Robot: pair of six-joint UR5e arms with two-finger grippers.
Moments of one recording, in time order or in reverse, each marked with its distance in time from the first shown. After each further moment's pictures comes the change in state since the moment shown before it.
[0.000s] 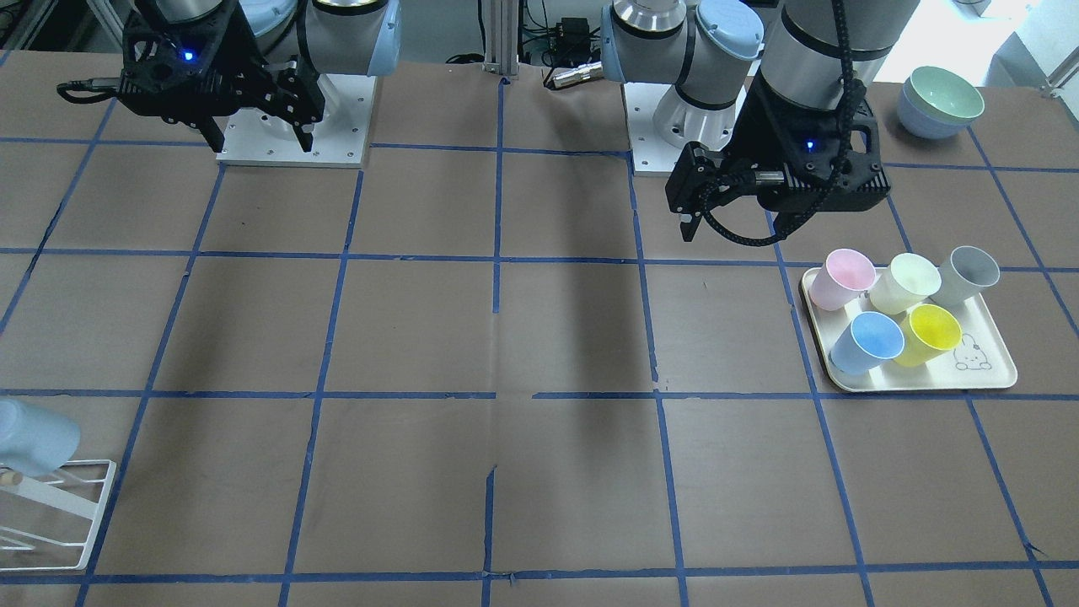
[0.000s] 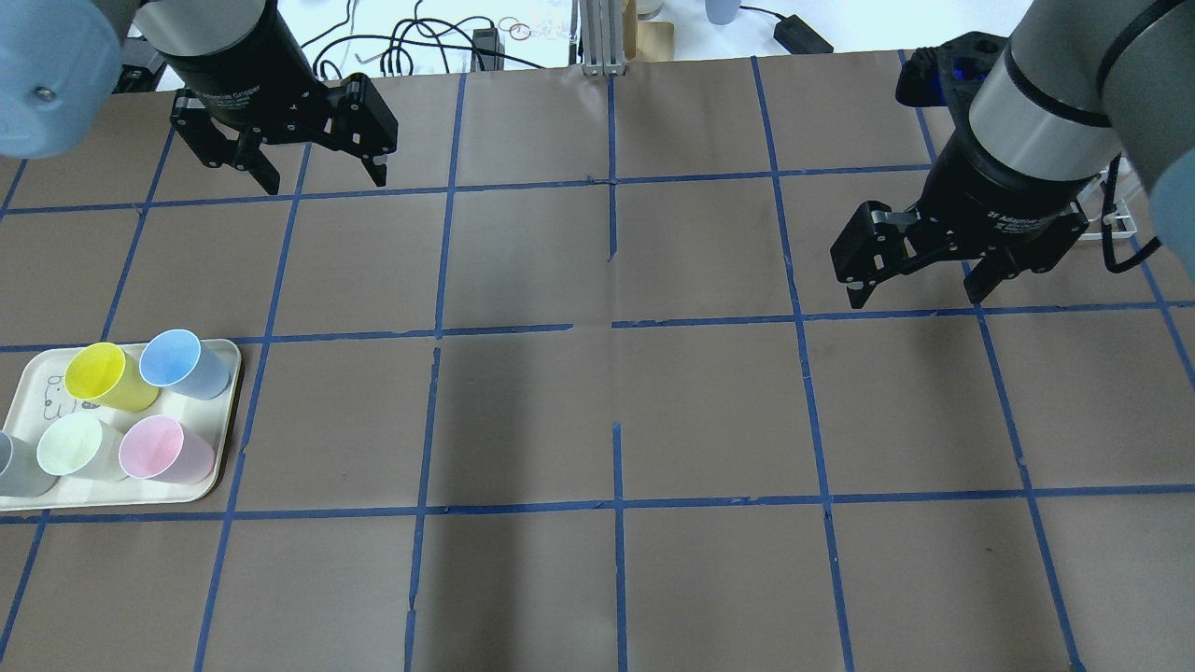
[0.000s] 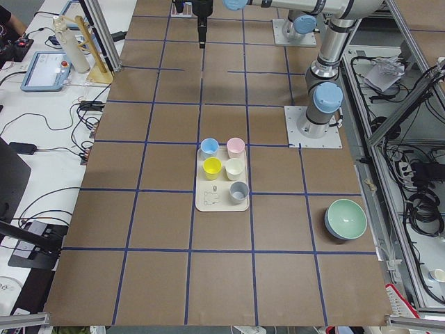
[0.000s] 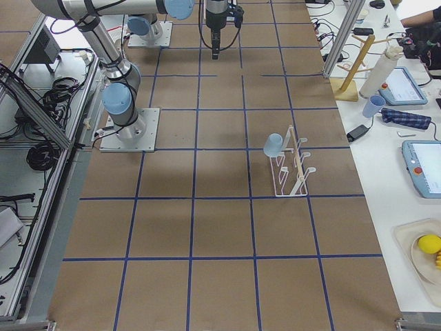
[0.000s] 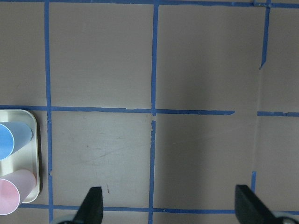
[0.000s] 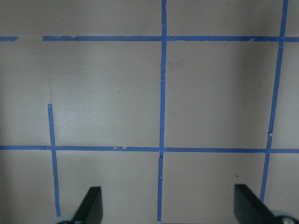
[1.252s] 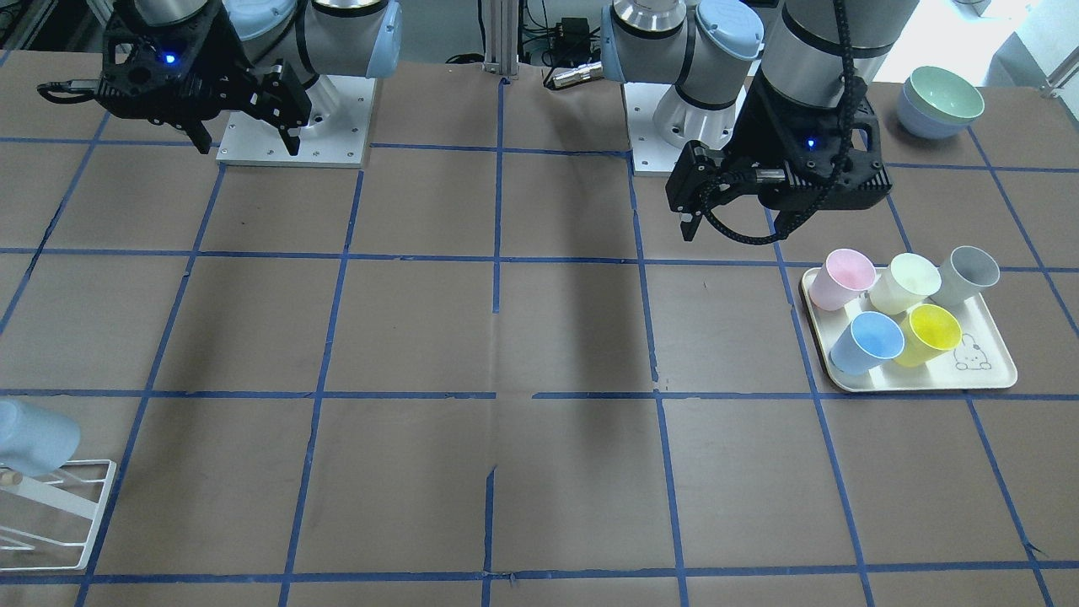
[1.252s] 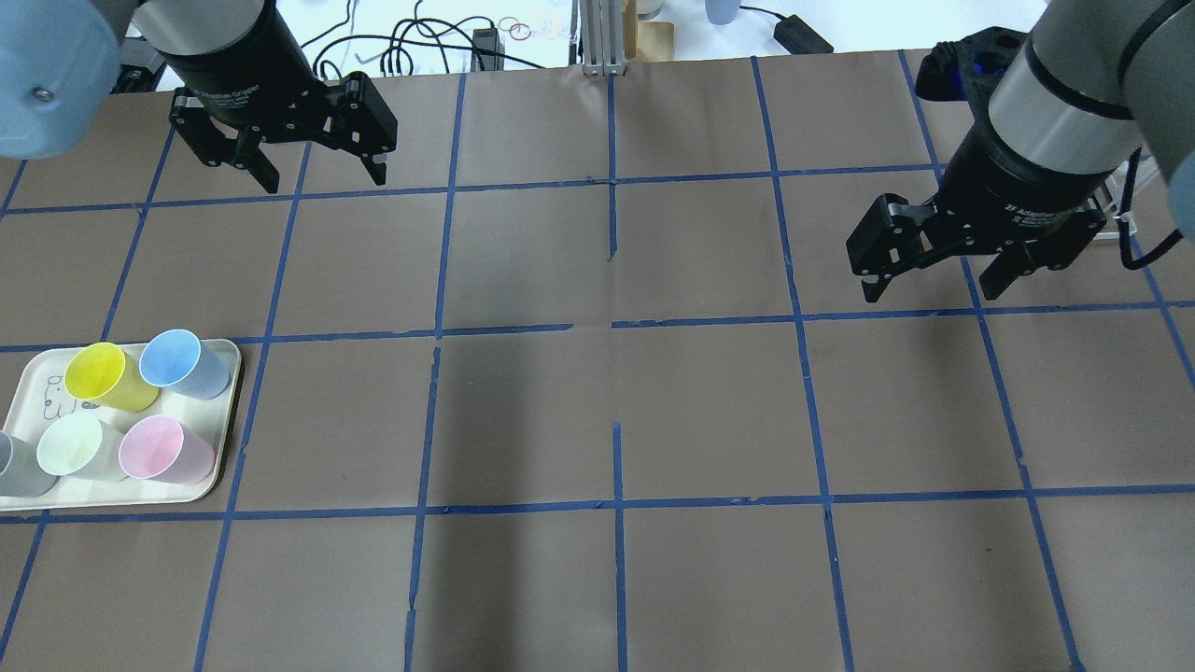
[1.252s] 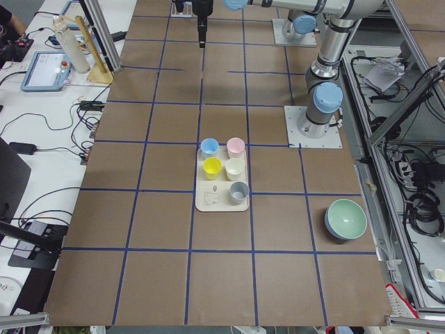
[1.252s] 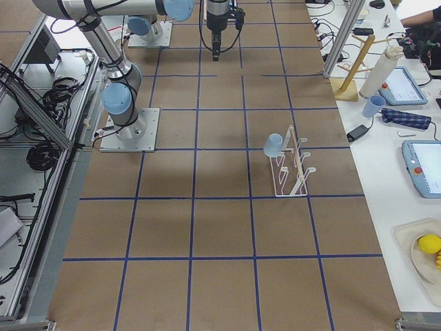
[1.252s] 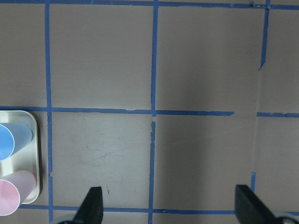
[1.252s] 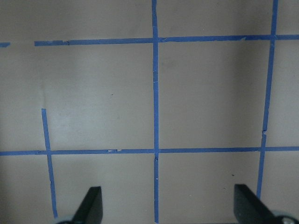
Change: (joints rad) left arm 0.000 0.000 0.000 0.003 0.001 0.000; right arm -0.039 0.002 -0.001 0.001 -0.006 0.000
